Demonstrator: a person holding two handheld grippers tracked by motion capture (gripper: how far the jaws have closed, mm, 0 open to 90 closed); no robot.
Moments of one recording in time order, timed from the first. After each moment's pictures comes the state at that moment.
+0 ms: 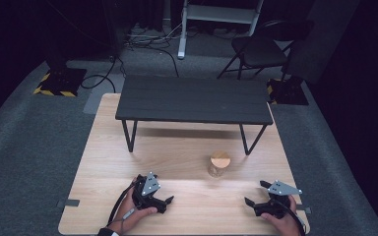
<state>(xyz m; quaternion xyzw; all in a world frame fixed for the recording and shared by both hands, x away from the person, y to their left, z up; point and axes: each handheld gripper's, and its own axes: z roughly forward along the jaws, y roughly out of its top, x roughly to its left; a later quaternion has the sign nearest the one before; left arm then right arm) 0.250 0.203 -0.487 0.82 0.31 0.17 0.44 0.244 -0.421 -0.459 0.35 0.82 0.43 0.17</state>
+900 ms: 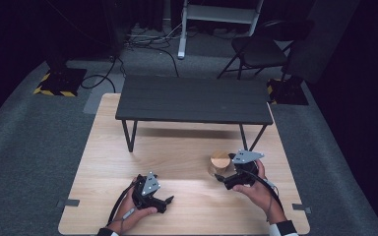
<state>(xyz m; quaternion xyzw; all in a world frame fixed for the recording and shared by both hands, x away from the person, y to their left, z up) 0.250 0.203 -0.487 0.82 0.31 0.17 0.44 0.330 -0.321 -0.396 0.25 0.86 0.41 0.16</state>
